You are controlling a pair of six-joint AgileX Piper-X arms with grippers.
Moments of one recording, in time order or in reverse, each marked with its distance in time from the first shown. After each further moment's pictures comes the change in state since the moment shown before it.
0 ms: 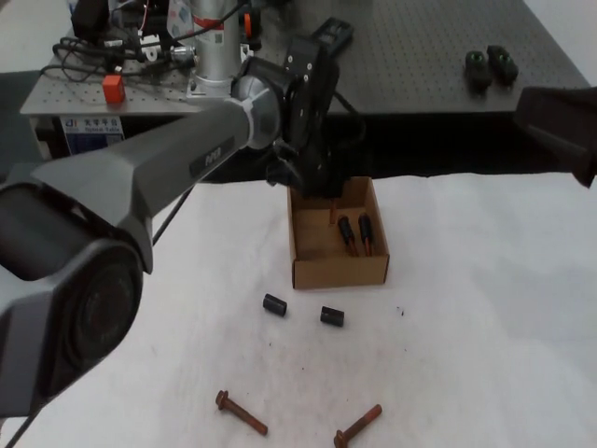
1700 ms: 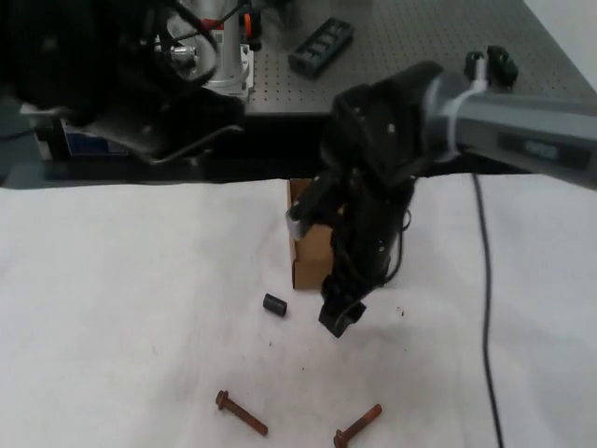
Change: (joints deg) left arm 10.0 -53.2 46.6 -2.8 -5.5 10.1; right arm 28.0 69.8 -49.0 50.9 23.4 -43.5
